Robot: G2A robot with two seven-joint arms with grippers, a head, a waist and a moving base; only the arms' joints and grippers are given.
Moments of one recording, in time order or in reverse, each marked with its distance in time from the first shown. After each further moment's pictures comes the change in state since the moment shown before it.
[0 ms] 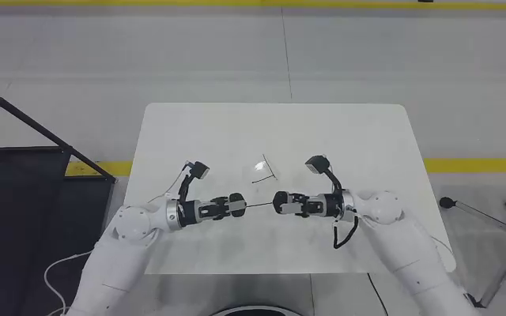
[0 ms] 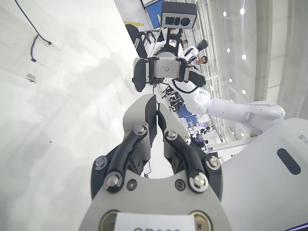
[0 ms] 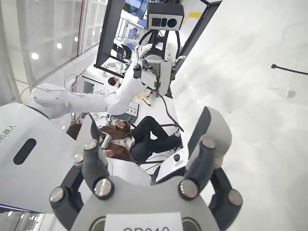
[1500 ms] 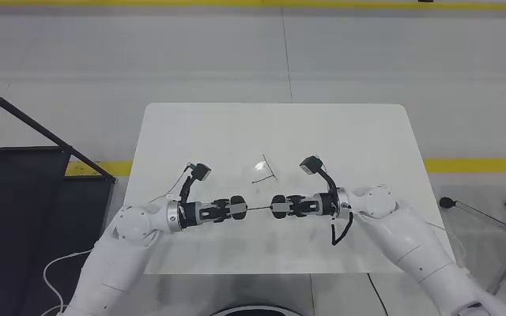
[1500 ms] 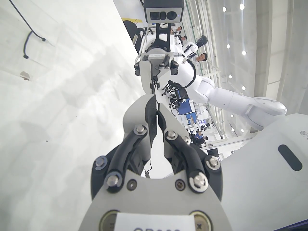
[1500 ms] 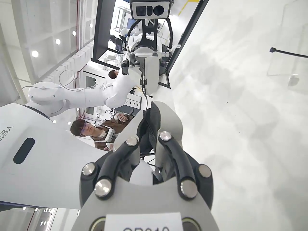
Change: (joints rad) left arm -0.009 0.032 0.042 -0.001 -0.021 -0.022 0.012; right arm 0.161 0.067 -0.283 0.105 0.137 -0.073 -0.073
